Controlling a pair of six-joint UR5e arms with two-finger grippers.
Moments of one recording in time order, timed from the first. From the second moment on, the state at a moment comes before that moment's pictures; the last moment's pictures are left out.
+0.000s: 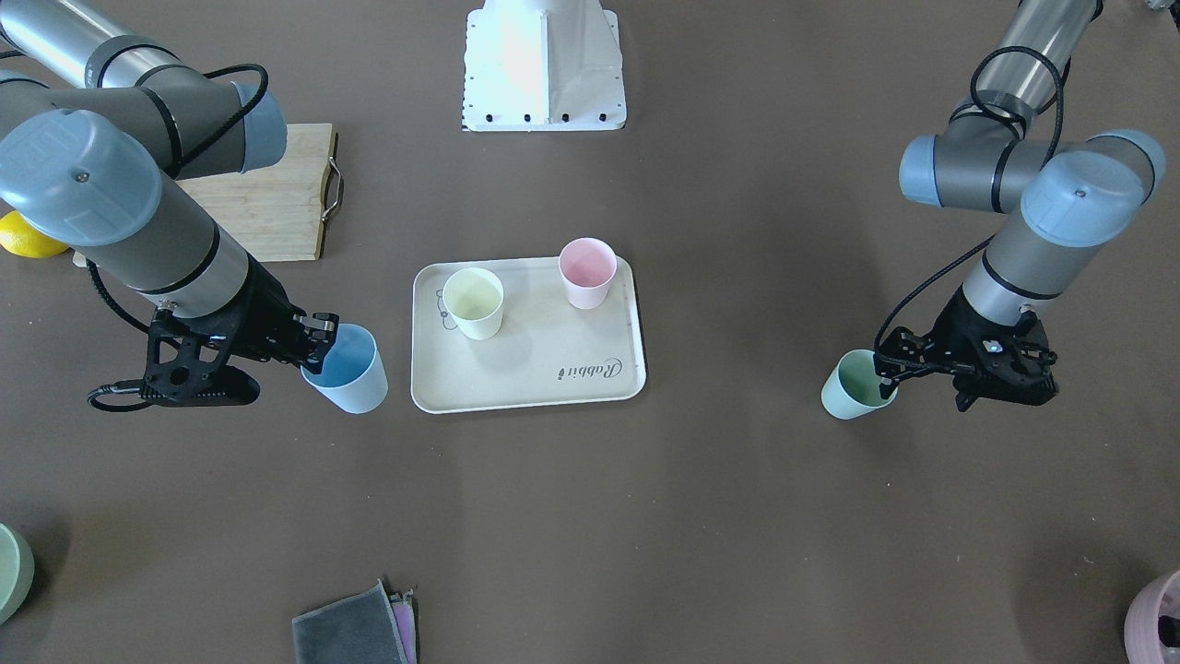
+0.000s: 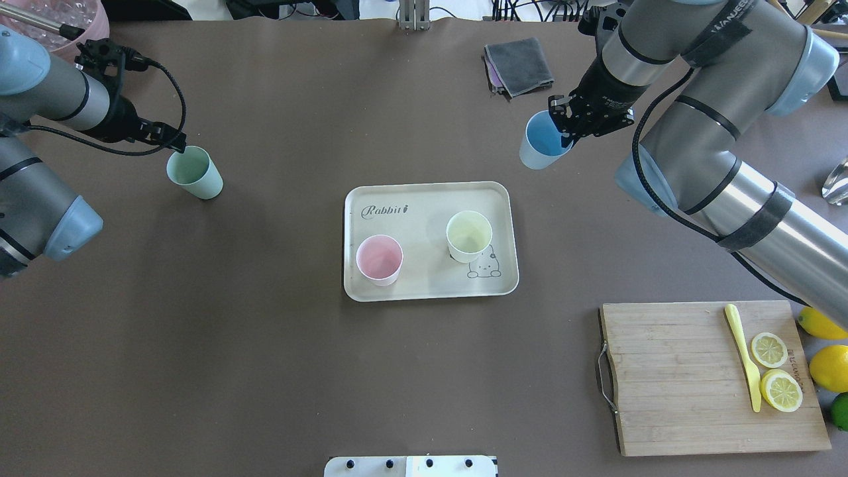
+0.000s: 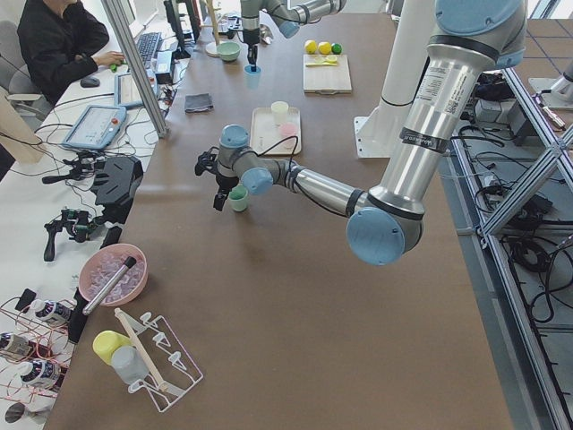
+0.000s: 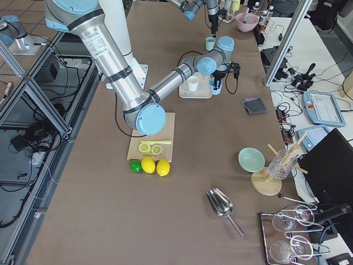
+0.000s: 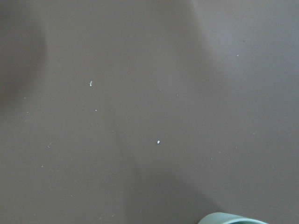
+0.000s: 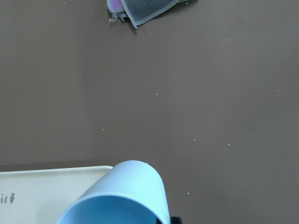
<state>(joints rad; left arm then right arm) -0.97 -1.91 -1.52 -2.05 -2.02 -0.68 0.93 -0.98 1.62 -1.55 2.23 0.94</state>
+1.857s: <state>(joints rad) -0.96 -2.01 -1.66 -1.83 -2.10 -0.76 0.74 -0.89 1.47 -1.42 2.10 1.03</state>
